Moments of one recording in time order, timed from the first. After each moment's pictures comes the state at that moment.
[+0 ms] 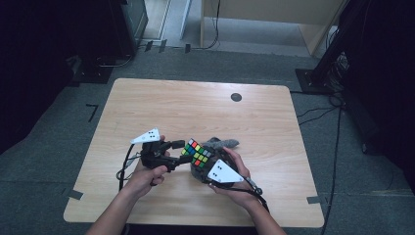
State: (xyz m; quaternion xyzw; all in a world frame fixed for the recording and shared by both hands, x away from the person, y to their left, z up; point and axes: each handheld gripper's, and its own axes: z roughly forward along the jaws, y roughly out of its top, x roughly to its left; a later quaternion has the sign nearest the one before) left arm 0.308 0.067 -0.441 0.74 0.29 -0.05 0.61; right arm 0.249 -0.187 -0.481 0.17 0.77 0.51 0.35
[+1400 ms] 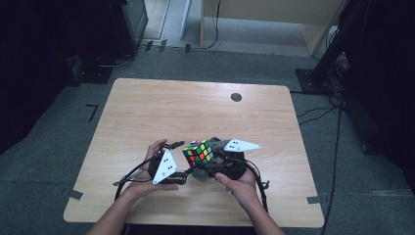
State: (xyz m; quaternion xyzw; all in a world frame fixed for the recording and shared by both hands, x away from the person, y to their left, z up) left arm 0.267 0.036 -0.470 0.80 0.11 0.30 0.52; right arm 0.265 -0.206 -0.441 0.37 0.73 0.57 0.02
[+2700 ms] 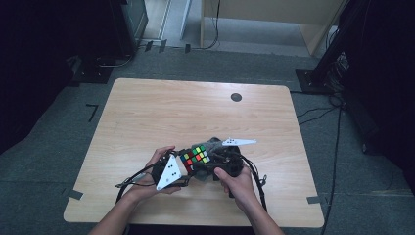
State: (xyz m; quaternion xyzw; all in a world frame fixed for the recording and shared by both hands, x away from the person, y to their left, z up) left arm 0.260 0.030 -0.478 0.81 0.08 0.28 0.51; right arm 0.280 -0.205 -0.456 0.43 0.71 0.54 -0.11
